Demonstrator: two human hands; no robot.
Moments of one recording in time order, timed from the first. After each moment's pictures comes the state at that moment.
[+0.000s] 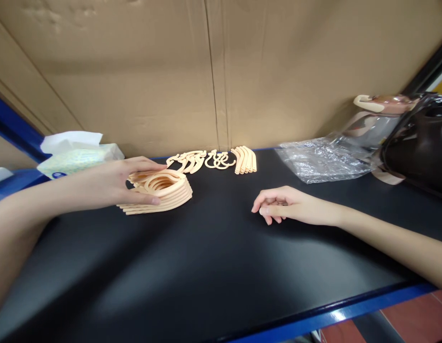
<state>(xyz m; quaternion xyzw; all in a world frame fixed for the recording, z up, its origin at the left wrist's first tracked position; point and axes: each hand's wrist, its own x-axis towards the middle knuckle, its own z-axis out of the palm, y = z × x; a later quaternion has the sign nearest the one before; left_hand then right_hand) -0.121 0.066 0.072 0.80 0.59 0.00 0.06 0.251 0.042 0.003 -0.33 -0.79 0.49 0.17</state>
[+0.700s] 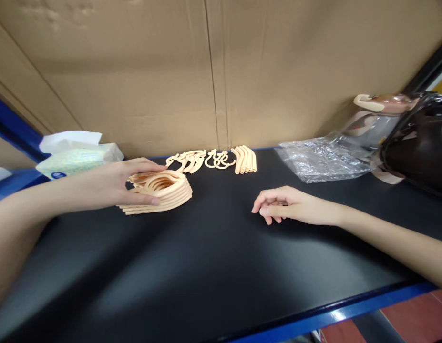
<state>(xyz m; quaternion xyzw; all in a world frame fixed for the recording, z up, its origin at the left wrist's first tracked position) -0.105 0.057 0.080 0.80 0.59 -0.01 0.09 0.251 0.042 0.006 -0.33 -0.79 0.49 0.16</state>
